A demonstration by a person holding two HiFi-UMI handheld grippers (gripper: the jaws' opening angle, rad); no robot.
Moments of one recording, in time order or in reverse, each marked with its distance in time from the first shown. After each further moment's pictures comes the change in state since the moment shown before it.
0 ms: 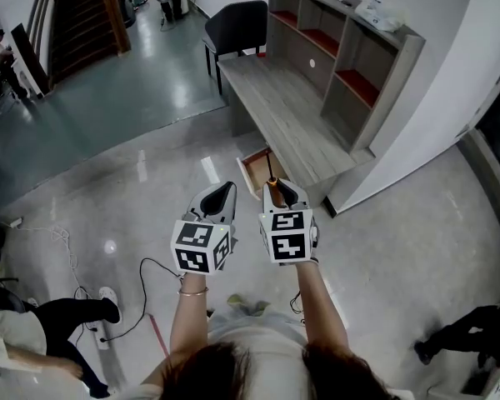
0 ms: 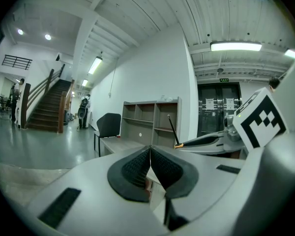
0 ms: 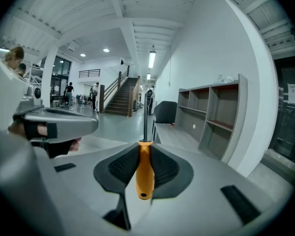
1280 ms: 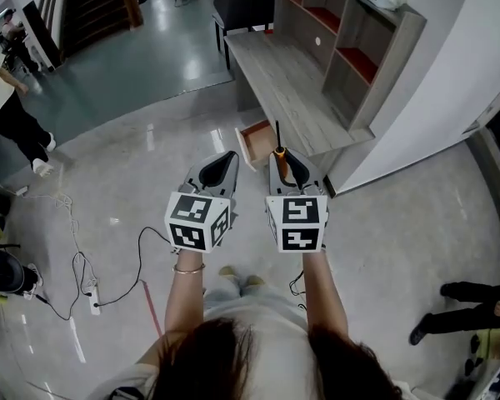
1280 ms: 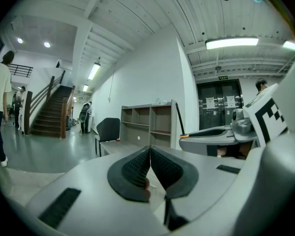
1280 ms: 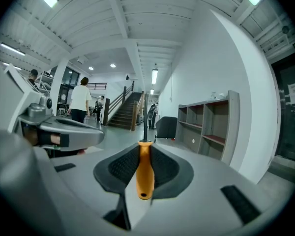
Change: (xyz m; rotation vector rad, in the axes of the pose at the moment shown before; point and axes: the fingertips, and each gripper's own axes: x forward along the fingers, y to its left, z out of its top) left arm -0.013 -0.074 0.019 0.039 -0.022 0.038; right arm -0.081 -0.042 0.020 -0.034 -0.192 0.036
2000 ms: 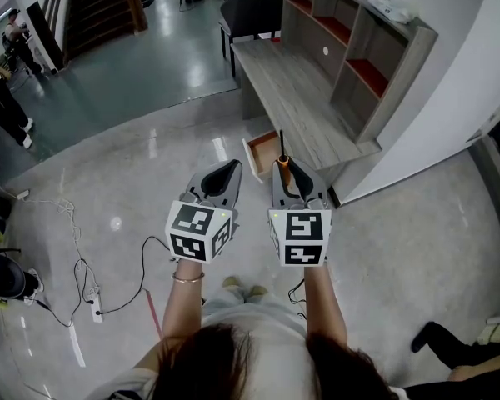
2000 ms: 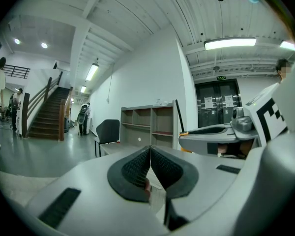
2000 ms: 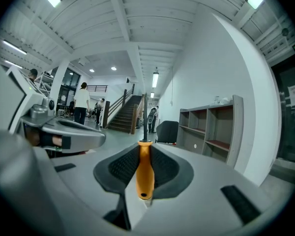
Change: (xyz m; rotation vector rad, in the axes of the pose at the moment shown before) left arm 0.002 0.032 0.011 0.023 -0.008 -0.020; right arm 0.022 0.018 0.022 -0.016 -0.048 -0.010
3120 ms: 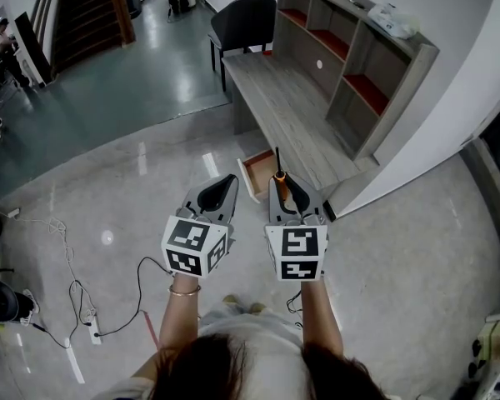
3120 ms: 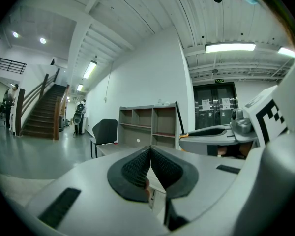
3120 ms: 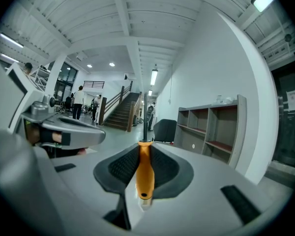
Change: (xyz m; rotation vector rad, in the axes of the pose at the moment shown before) left arm 0.031 0.044 0.002 -0.013 -0.012 -0.056; right arm 0.050 0.005 0.002 -0.022 0.029 -0.040
